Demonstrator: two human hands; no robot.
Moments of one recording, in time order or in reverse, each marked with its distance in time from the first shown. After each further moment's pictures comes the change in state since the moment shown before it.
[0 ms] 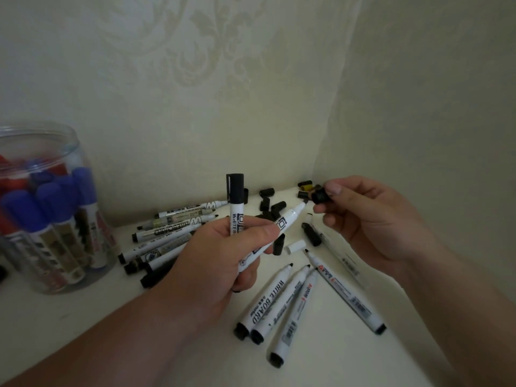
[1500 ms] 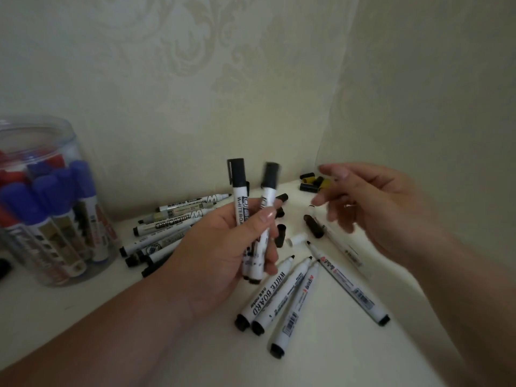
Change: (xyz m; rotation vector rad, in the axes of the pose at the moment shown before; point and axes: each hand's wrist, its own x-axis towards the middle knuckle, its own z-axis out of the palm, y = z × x) left_hand 0.000 0.000 0.003 -0.085 -0.006 -0.017; right_hand -0.010 -0.005 0.001 -0.376 0.022 -0.123
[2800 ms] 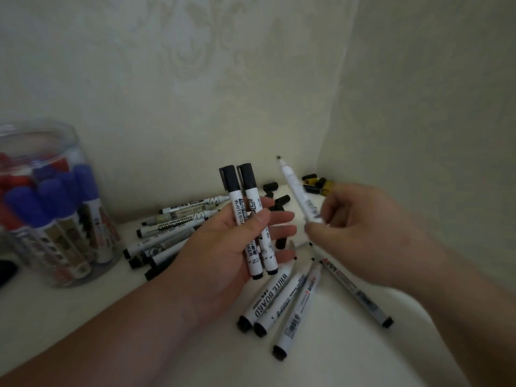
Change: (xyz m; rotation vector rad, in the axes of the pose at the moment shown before) left_hand 0.003 -0.002 0.005 -0.162 0.046 -0.051; right_hand -0.022 -0.018 0.021 -0.887 -0.028 0.083
